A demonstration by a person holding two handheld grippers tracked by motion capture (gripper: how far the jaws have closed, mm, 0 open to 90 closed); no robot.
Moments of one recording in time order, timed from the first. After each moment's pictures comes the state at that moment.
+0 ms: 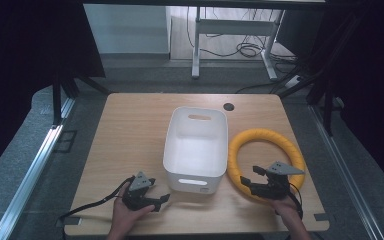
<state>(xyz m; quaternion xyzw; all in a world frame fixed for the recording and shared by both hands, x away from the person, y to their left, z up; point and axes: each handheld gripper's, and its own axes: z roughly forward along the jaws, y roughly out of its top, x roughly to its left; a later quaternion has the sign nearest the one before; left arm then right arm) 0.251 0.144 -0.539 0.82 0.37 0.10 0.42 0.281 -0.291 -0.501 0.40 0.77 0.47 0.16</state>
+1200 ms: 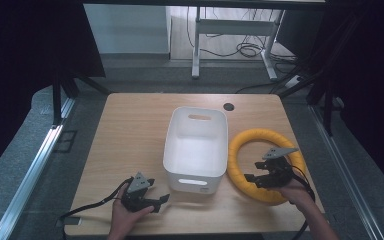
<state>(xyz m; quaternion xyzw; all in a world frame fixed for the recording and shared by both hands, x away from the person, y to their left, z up) 0.245 0.145 -0.535 0.81 0.38 0.11 0.43 0.307 -0.288 -0.455 0.37 0.86 0.34 0.10</state>
